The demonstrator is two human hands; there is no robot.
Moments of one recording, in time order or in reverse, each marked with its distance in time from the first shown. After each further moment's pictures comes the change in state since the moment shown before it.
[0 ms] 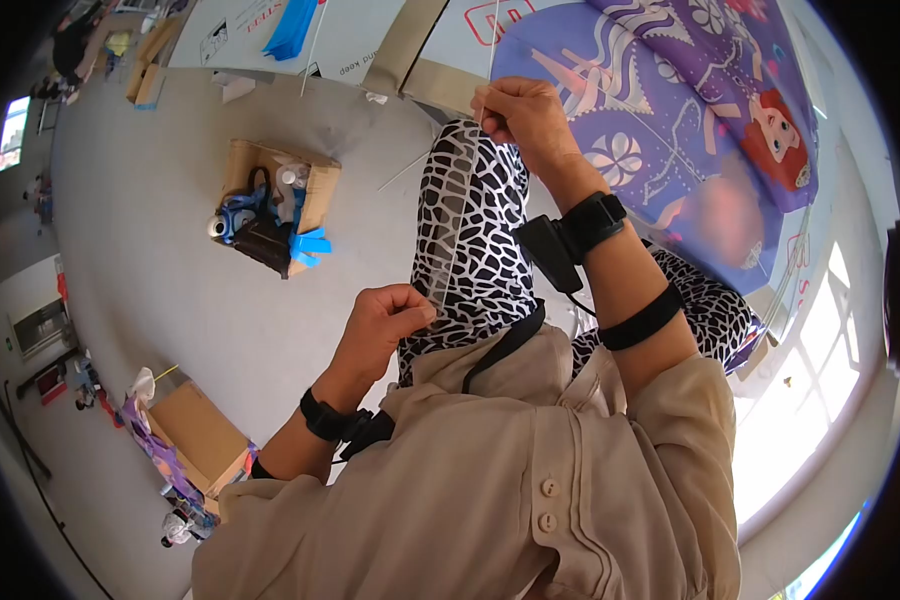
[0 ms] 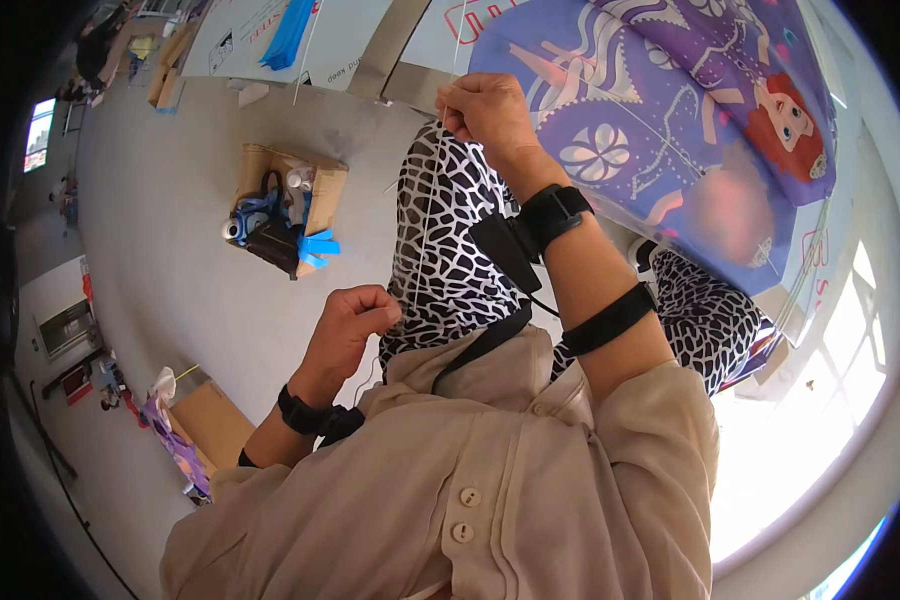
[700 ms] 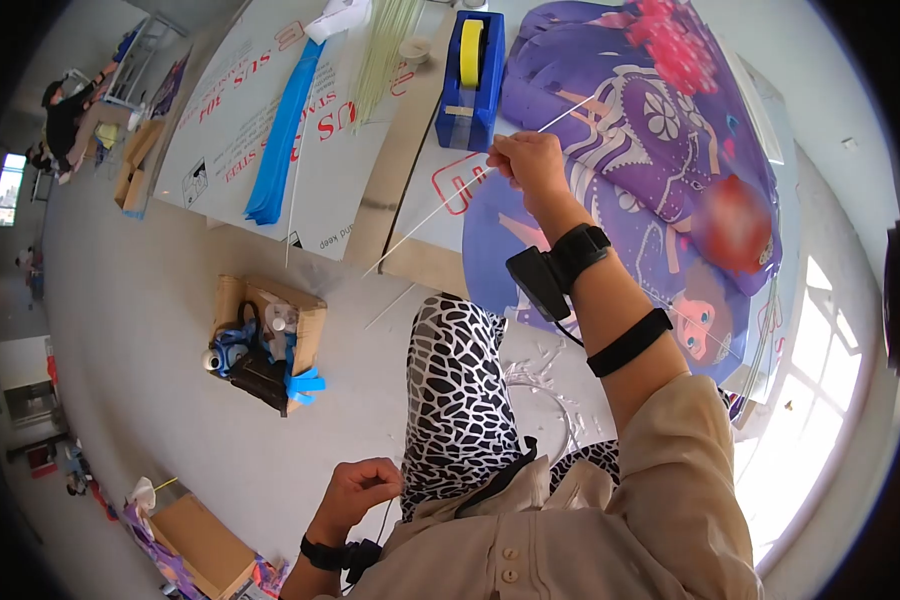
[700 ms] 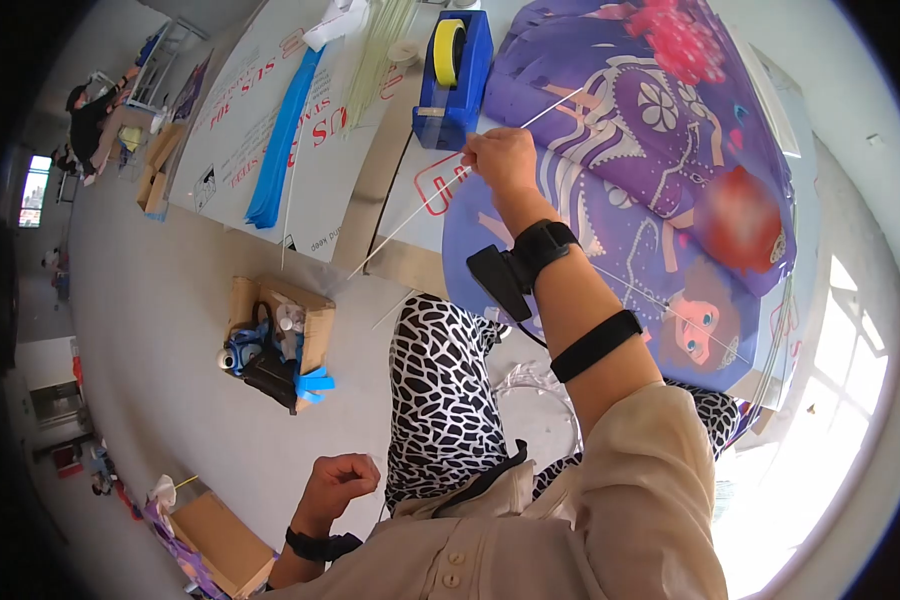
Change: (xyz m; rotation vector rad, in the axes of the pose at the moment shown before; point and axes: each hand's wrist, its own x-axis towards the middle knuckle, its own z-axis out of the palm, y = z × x) left_hand -0.005 0.022 -0.033 -0.076 -0.117 0.025; right_hand 0.128 -0.066 -0.067 -0.498 0.429 0.034
